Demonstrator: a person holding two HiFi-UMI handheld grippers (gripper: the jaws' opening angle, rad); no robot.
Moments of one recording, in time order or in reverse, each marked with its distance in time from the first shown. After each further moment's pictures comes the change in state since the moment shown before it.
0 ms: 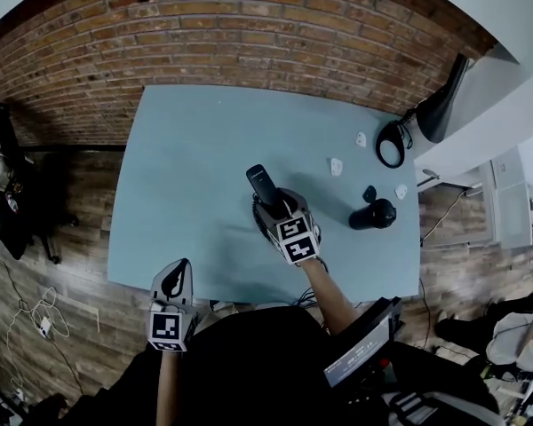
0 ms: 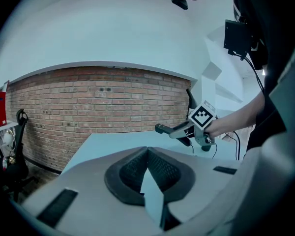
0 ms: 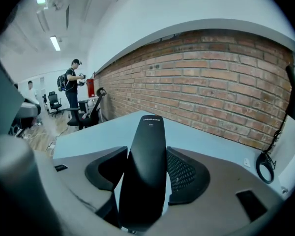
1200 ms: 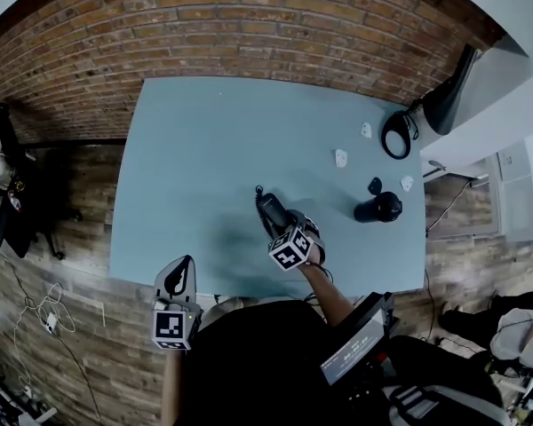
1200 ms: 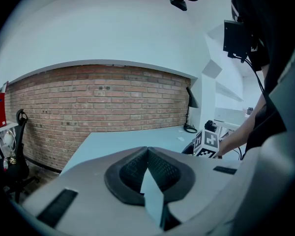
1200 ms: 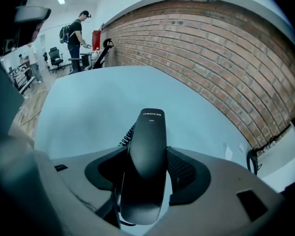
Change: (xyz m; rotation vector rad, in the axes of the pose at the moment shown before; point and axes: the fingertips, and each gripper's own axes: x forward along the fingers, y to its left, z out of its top) left arm 0.003 -0.002 0.002 0.004 0.019 -0.001; right arm 0.016 0.012 -0.158 -0.223 0.420 -0.041
